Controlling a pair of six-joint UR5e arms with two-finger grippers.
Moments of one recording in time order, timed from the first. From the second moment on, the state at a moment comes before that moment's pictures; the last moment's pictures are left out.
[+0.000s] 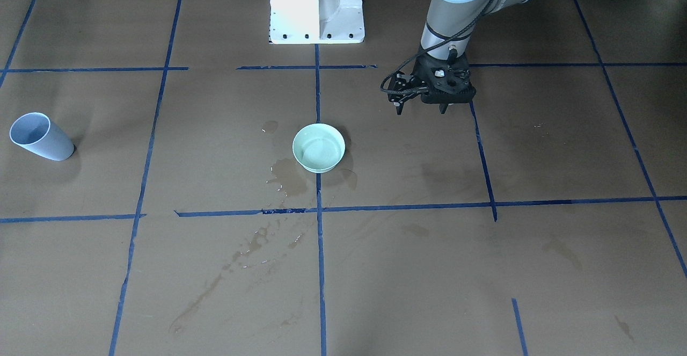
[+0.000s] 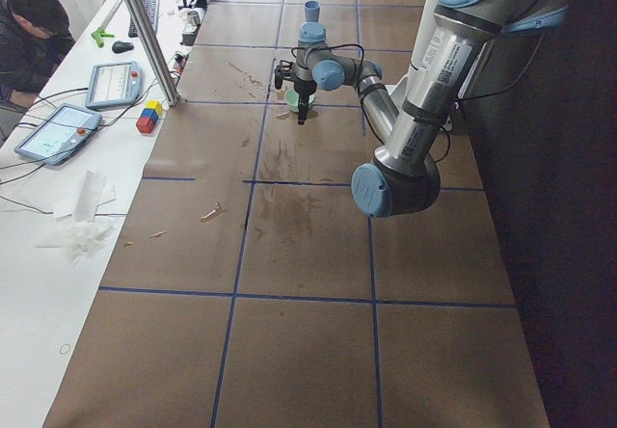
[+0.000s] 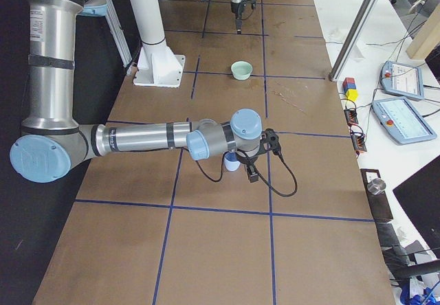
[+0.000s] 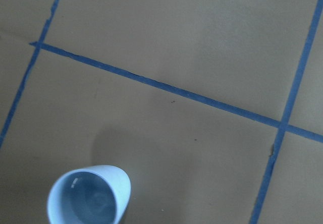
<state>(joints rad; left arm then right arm) -0.64 -2.01 -1.95 -1.53 -1.90 -1.14 1.42 -1.67 1.81 -1.35 2.43 0.06</state>
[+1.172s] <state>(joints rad) -0.64 -1.89 -1.95 -1.69 -1.92 -1.14 0.86 -2.04 2.07 -0.72 1.87 0.90</state>
